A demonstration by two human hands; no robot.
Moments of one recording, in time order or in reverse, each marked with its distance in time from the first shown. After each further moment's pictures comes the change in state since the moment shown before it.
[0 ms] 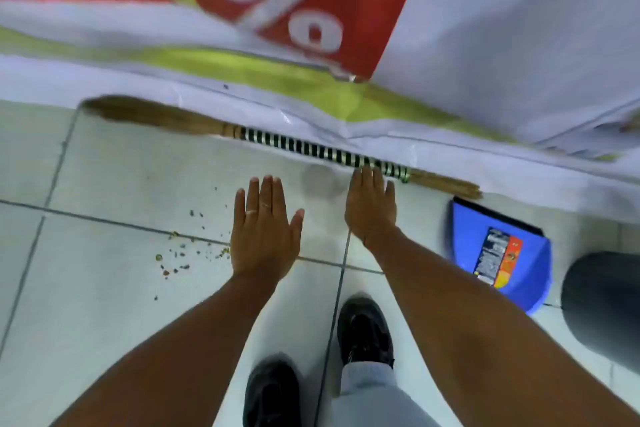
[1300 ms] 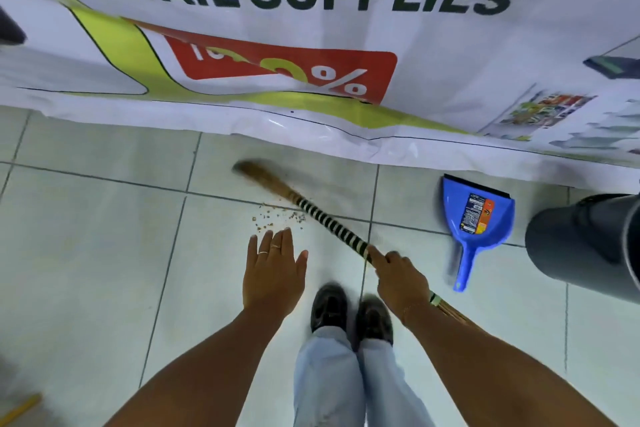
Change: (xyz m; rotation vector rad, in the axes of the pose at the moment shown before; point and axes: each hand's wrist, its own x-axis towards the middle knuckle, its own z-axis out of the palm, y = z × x) left_hand -0.206 -0.064 -0.207 0.060 -0.245 -0.028; right_hand -0.311 -0.046 -0.082 0.119 -0.198 -0.037
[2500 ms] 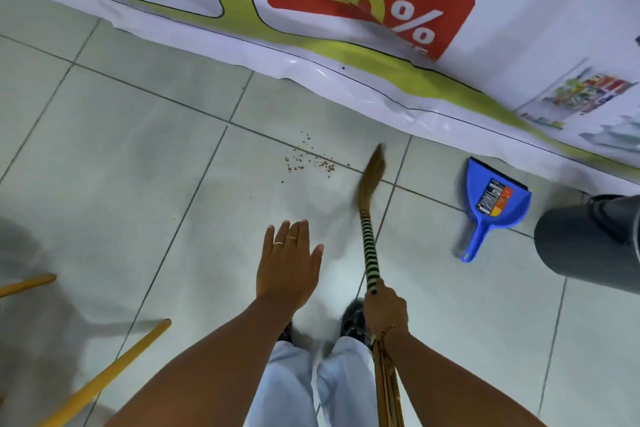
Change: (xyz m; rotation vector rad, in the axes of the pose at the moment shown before) left_hand -0.172 -0.034 0.057 -0.175 0.036 -0.084; right_hand -0.147 -0.060 0.130 0.277 -0.168 0.313
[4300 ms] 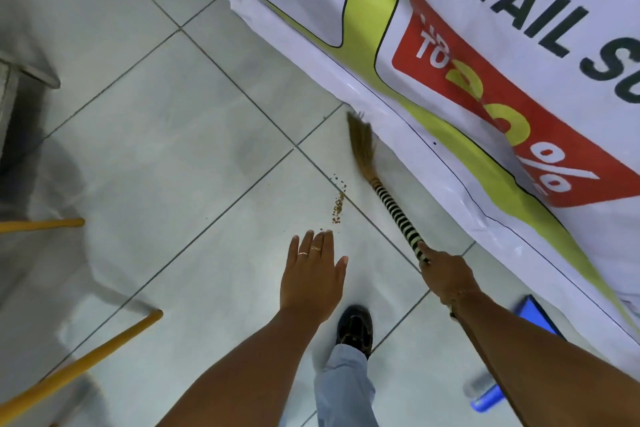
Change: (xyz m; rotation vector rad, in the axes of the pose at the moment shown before) left_hand 0.142 -0.052 -0.045 -0.248 0.074 -0.350; right_hand 0.171 -0.194 -0.174 -0.607 0.051 -0.394
